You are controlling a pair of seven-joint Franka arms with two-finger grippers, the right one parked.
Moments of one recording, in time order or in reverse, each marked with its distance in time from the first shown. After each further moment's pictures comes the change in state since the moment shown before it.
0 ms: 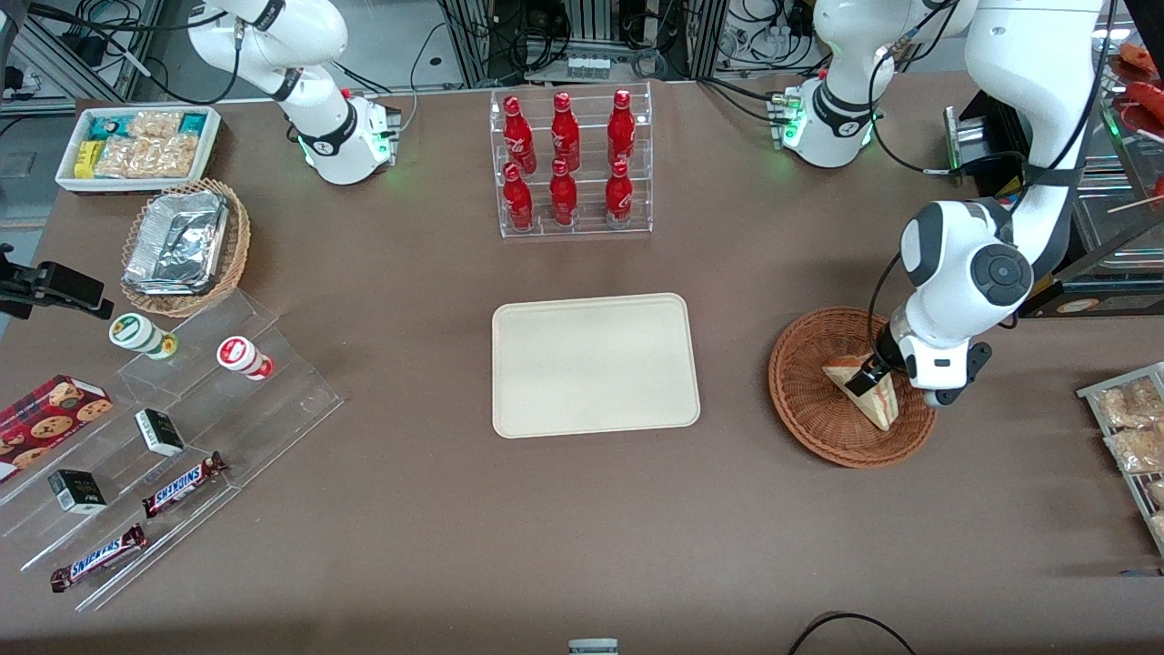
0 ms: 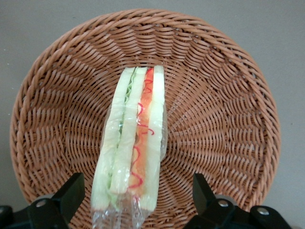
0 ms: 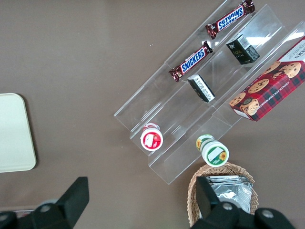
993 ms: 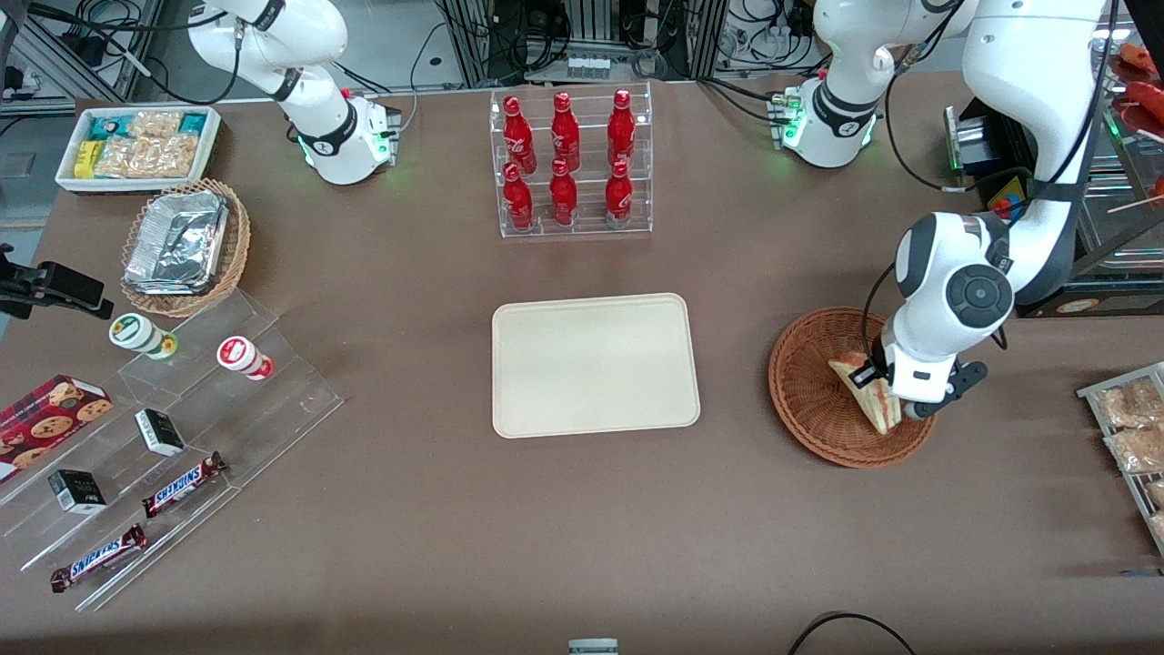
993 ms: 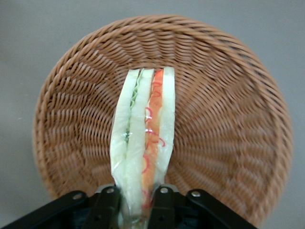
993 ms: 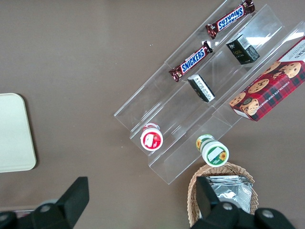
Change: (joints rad) arm -0.033 0.033 -0.026 0.177 0.142 -0.268 0.089
